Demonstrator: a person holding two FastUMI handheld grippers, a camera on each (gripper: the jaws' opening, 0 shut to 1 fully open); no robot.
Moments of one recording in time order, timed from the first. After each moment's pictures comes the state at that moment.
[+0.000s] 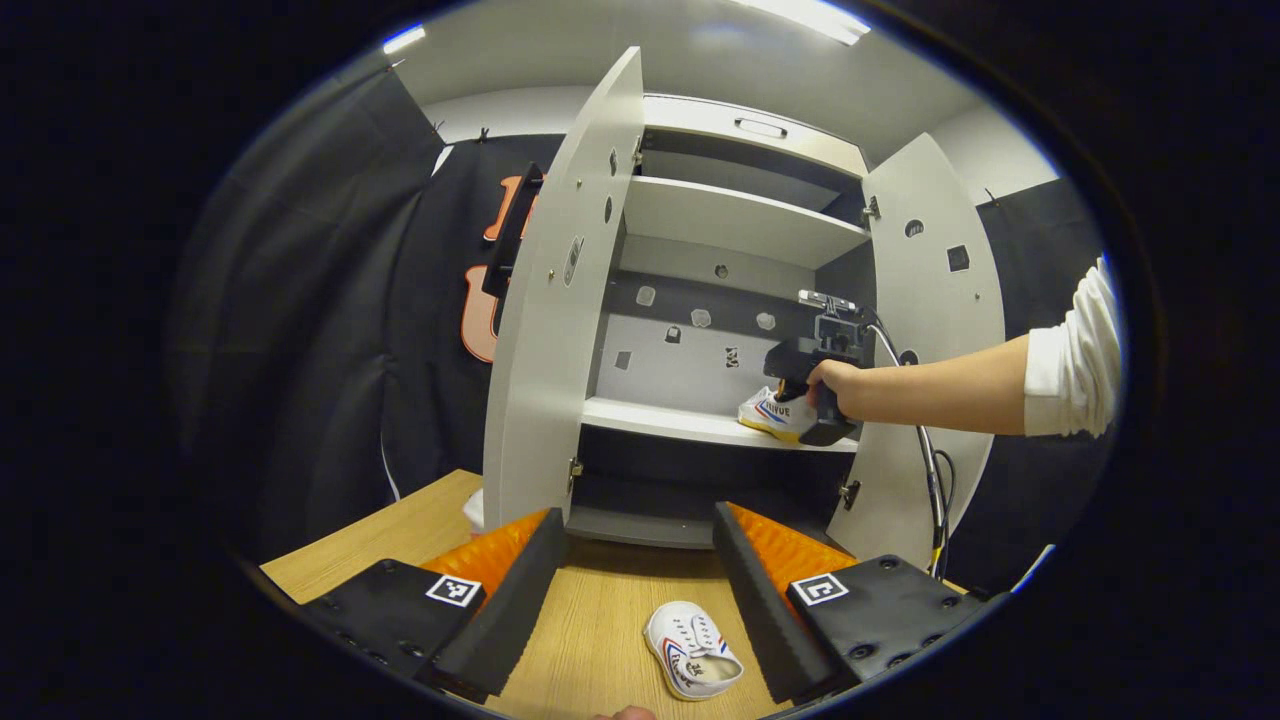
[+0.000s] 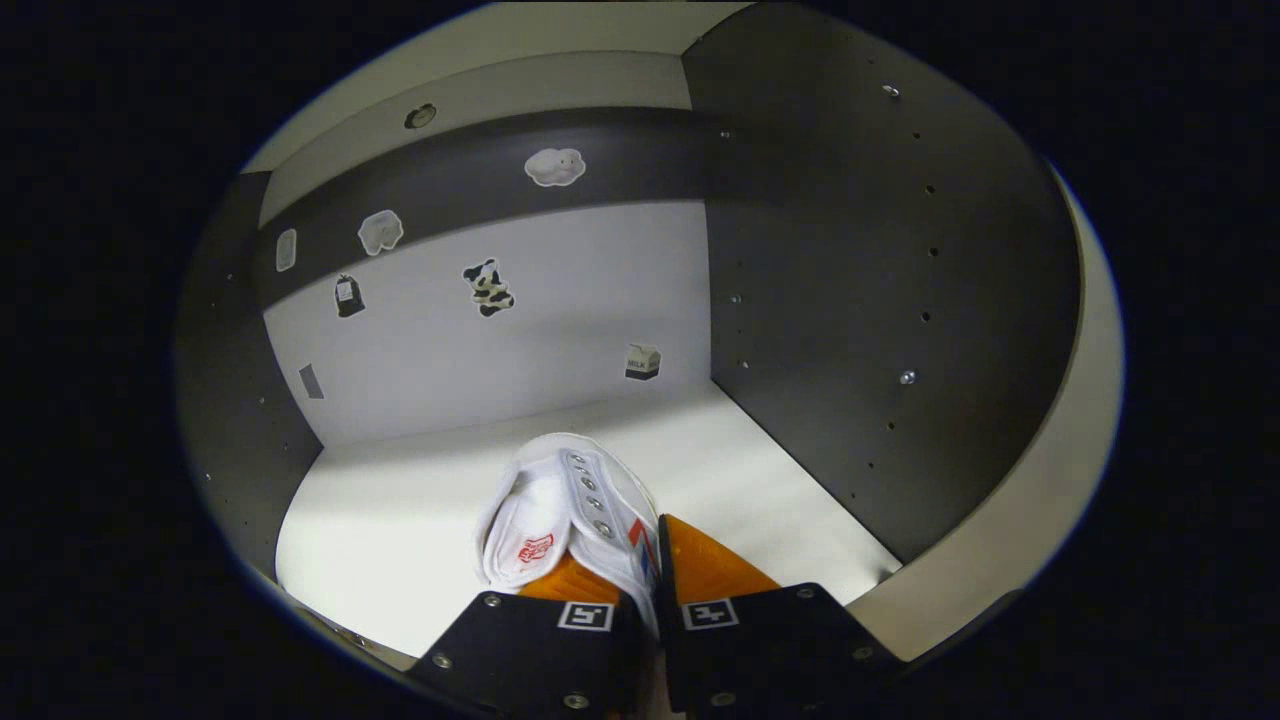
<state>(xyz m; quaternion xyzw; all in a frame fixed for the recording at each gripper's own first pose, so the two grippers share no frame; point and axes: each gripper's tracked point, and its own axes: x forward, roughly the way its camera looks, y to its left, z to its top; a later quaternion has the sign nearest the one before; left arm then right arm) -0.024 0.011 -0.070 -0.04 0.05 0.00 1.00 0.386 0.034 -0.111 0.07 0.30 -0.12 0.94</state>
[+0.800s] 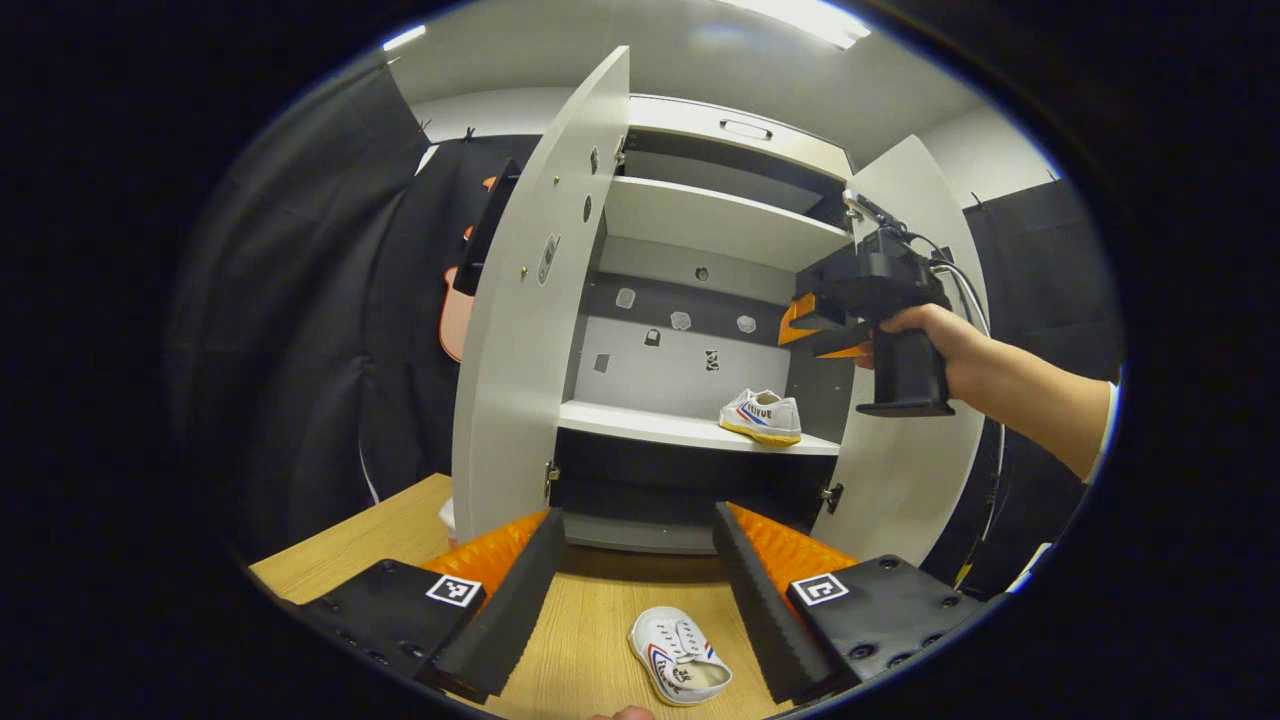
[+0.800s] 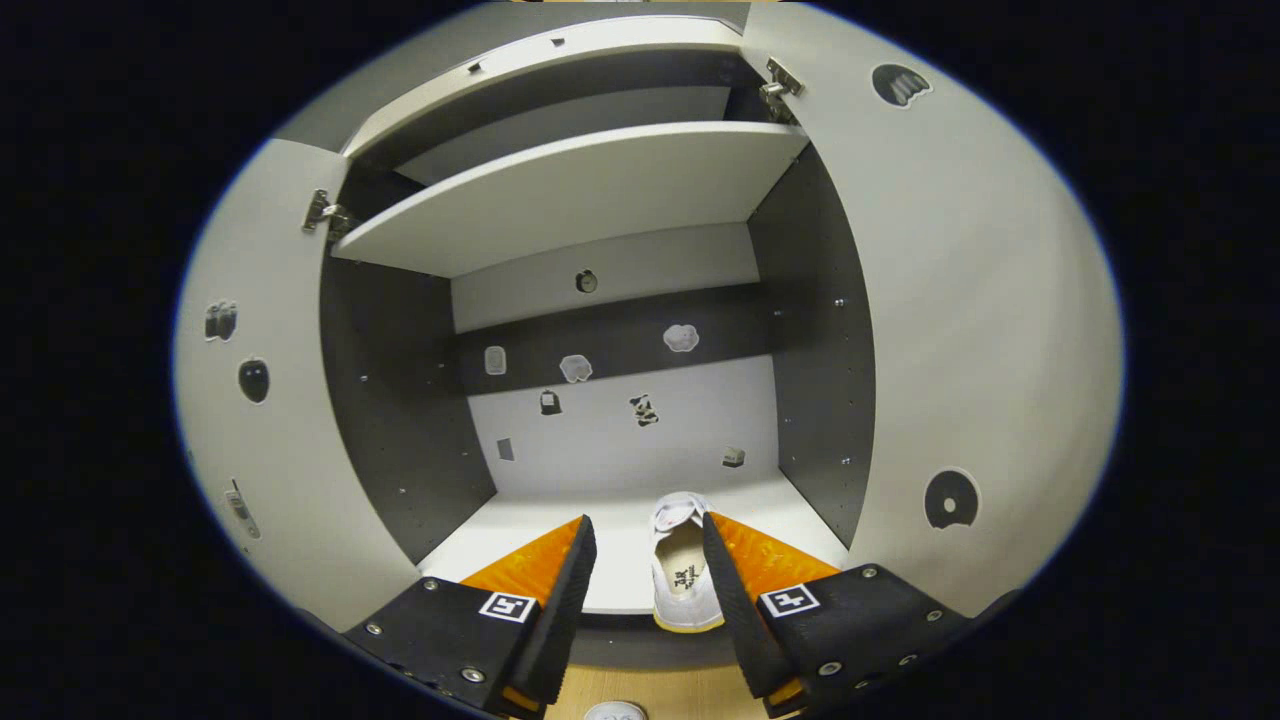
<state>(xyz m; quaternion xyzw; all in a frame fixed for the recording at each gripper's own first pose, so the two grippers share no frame) -0.015 -0.005 -0.071 -0.05 0.04 -0.03 1.00 0.229 0.083 0.043 0.09 0.12 0.05 0.99</state>
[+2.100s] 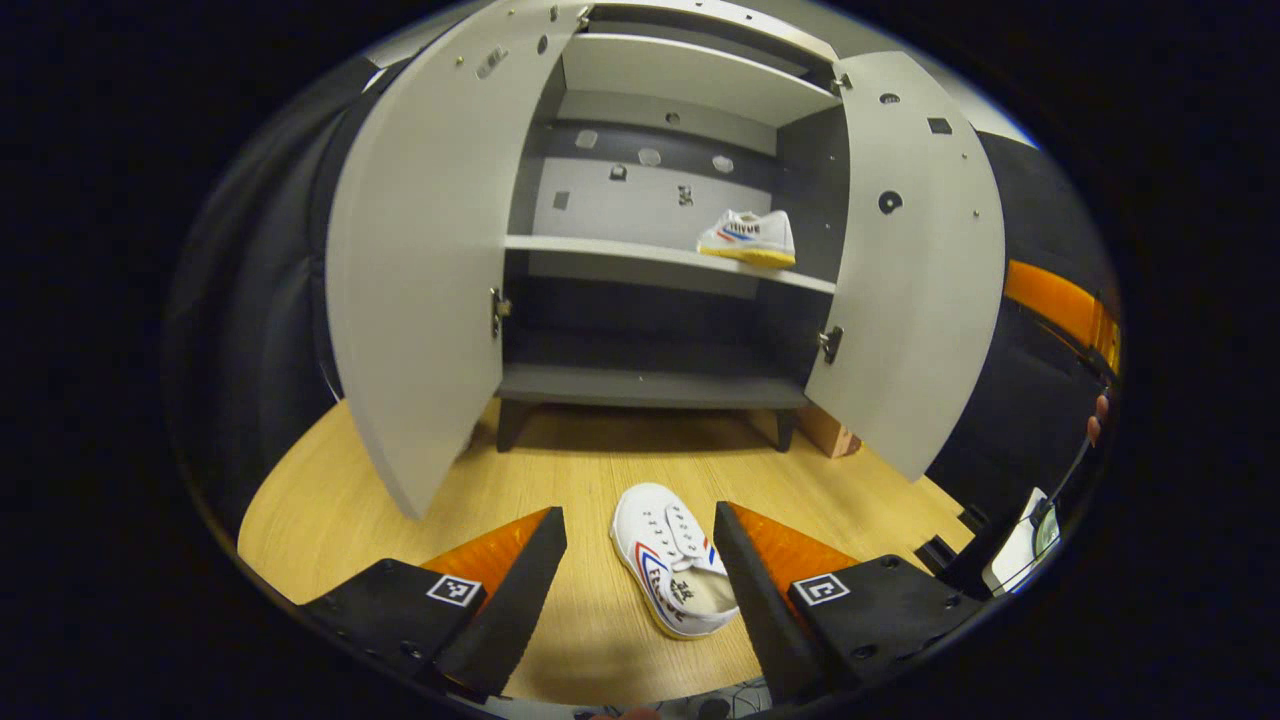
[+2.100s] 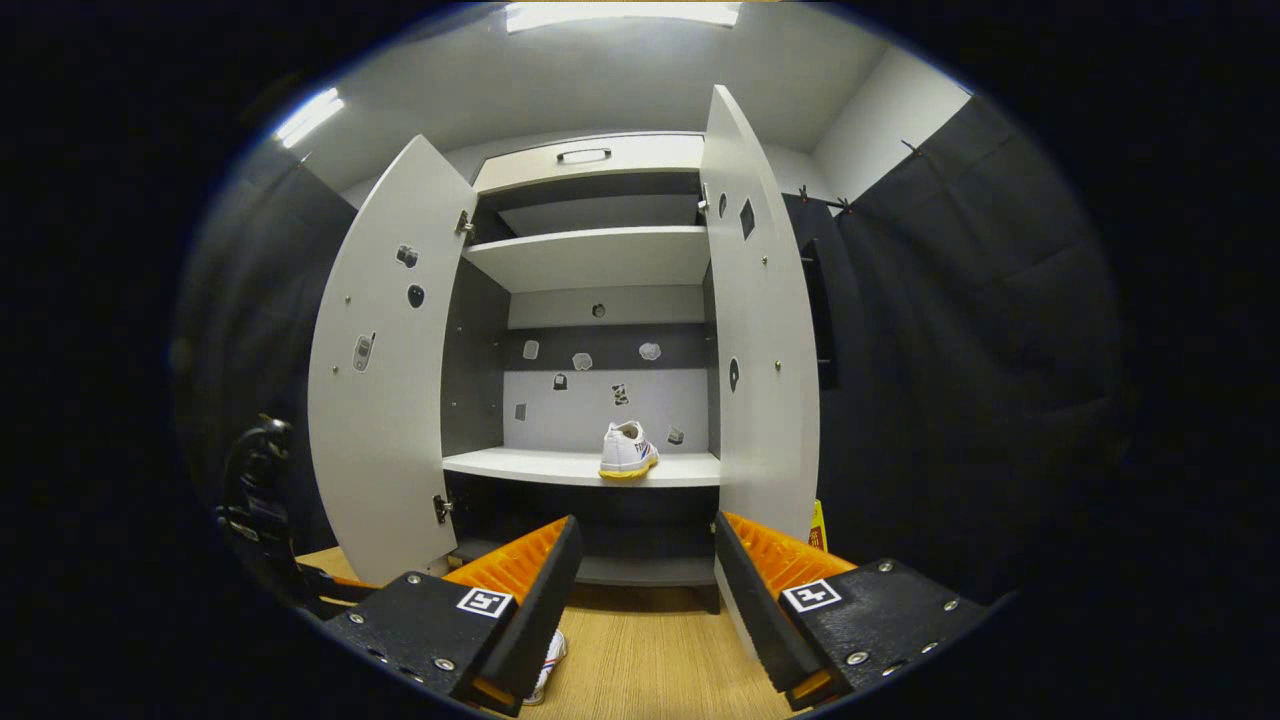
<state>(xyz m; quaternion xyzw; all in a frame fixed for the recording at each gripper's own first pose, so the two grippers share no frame) -0.026 -0.046 -0.245 -0.04 0.30 -0.11 0.95 -0.012 0.008 -0.058 0.02 0.01 0.03 1.00</state>
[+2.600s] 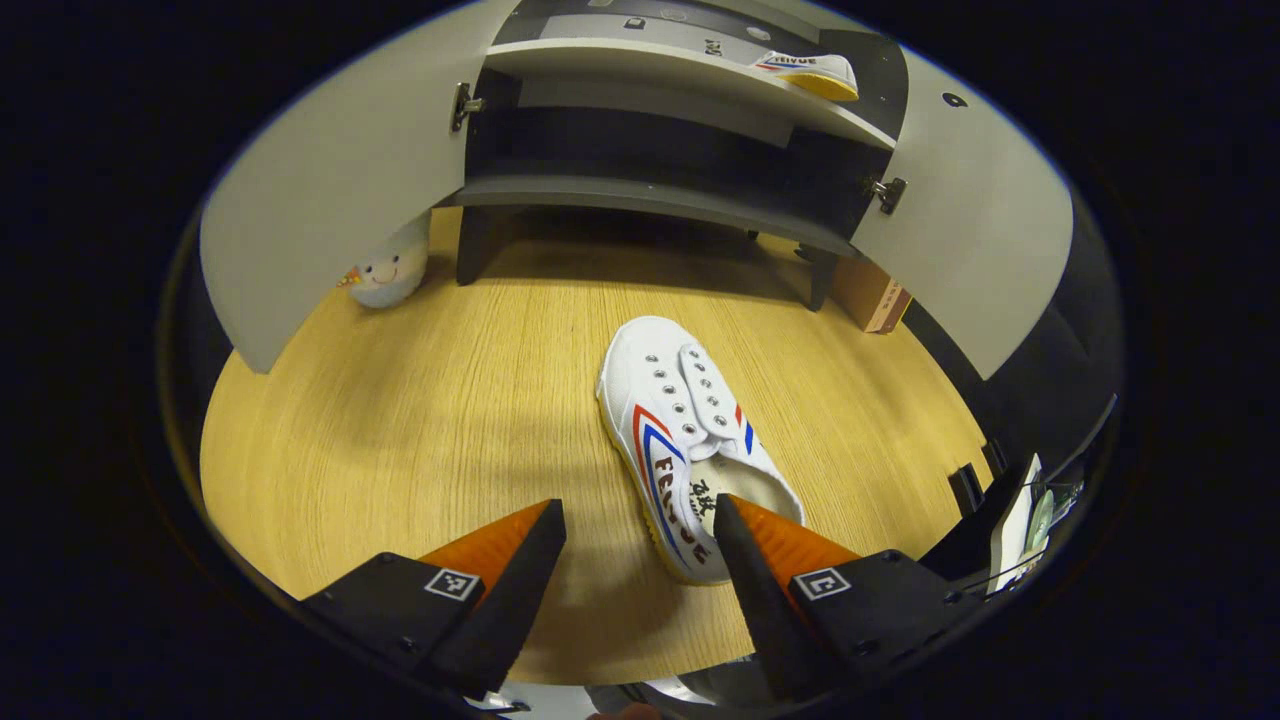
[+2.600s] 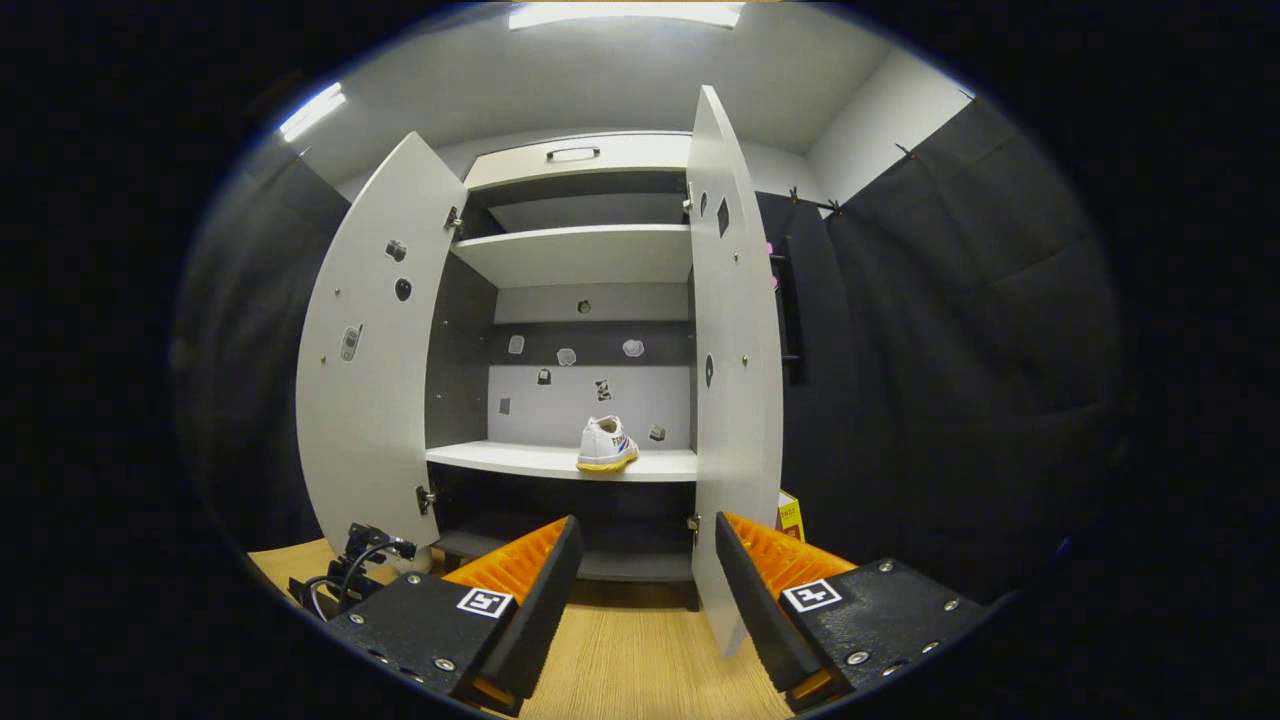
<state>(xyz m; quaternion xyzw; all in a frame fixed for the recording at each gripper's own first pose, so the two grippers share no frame) -0.038 -0.042 -0.364 -0.04 0.47 -0.09 0.88 -0.017 -0.006 -0.069 0.01 0.02 0.01 1.00</state>
